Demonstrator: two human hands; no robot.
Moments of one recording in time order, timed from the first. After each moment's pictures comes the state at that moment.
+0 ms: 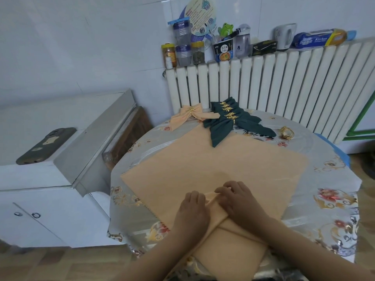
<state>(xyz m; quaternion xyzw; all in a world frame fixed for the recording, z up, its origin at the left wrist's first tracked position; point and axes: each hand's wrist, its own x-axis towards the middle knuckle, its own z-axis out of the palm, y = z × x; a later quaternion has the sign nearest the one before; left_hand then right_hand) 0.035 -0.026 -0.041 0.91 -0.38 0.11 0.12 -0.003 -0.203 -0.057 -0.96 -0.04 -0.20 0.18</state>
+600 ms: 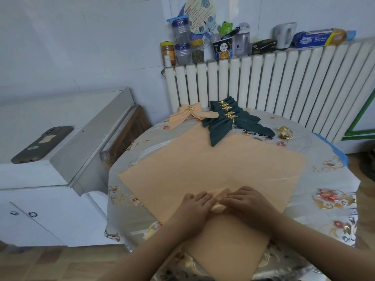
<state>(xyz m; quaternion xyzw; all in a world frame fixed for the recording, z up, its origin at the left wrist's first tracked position) 0.060 -0.023 -0.041 0.87 -0.50 0.00 0.01 -0.005 -0.238 -0.059 -0.92 -0.26 -0.29 0.07</state>
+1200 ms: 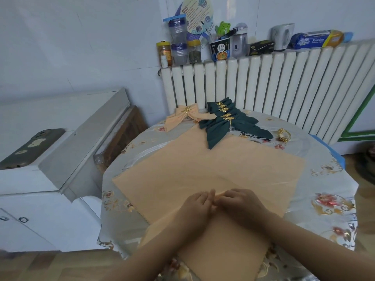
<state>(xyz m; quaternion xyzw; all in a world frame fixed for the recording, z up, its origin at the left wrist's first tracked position) 0.074 -0.046 -0.053 0.86 -0.49 0.03 0.14 0.016 -0.233 -0.056 -0.91 -0.24 -0.33 0.08</state>
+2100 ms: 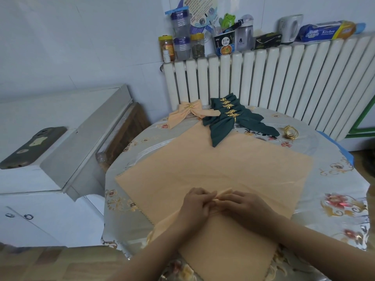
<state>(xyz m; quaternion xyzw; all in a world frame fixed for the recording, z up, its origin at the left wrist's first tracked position) 0.083 -0.046 -0.057 0.86 -0.37 0.03 0.35 0.014 -0.239 -0.067 -0.90 -0.30 -0.29 0.12</state>
